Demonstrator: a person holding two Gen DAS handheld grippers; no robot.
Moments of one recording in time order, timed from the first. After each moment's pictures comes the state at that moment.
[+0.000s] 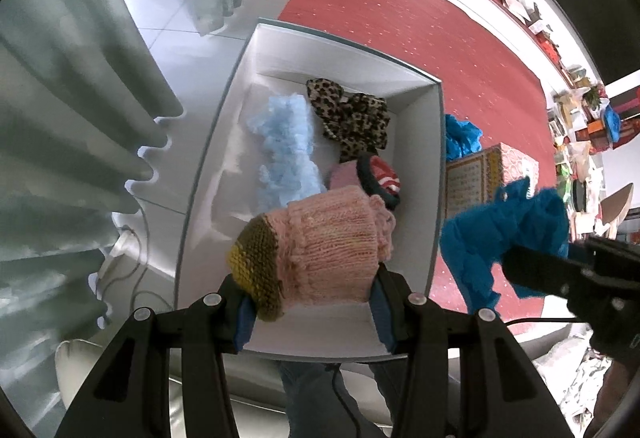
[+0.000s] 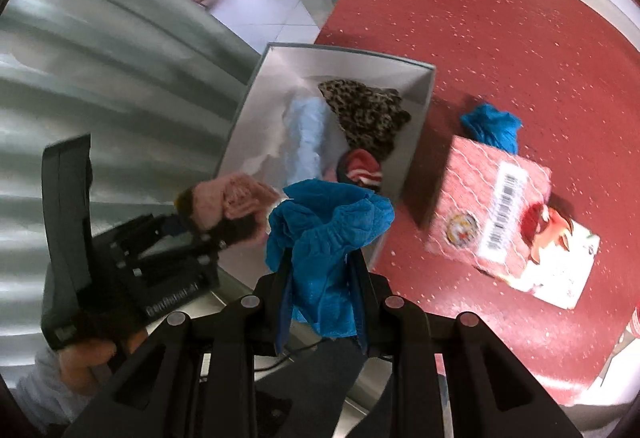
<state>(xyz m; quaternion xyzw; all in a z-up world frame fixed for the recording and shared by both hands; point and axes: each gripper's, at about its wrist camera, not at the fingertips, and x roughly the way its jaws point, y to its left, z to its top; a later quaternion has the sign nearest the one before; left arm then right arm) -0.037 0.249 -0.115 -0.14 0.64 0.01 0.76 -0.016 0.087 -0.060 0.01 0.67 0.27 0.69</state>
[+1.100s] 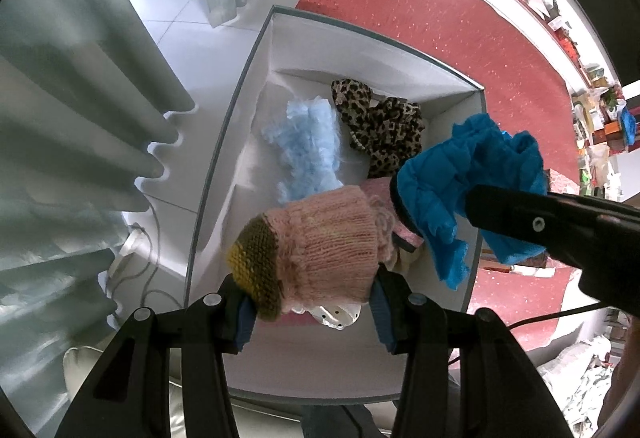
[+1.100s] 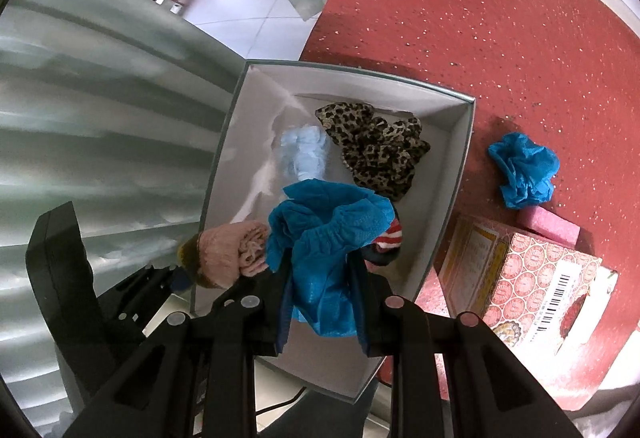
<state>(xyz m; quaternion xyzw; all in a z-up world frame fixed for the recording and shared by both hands) -0.006 0.259 -0.142 -0.13 0.66 0.03 0.74 0.037 0.134 -0.101 0.02 0.70 0.24 0.67</state>
